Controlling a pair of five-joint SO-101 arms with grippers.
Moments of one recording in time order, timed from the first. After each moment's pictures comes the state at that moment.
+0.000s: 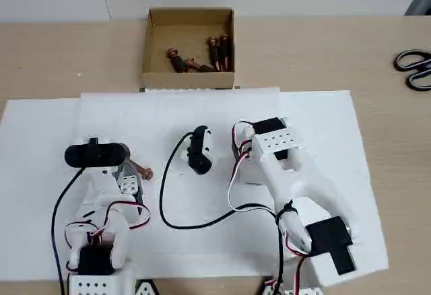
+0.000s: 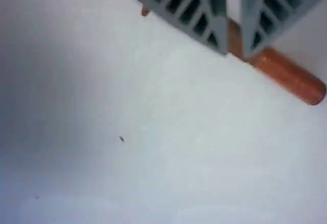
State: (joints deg) left arm -3.8 -103.4 96.2 53.6 8.8; right arm -19.3 1.1 29.1 63.0 65.8
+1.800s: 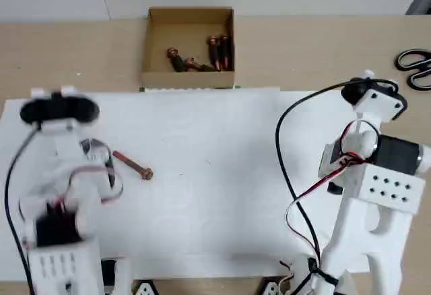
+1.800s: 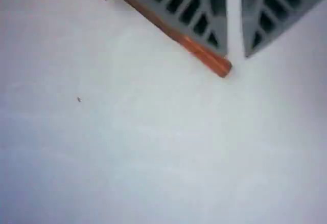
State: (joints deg) left arm -11.5 -58.1 45.9 70.1 7.8; right arm 14.1 -34.4 20.7 98.2 -1.1
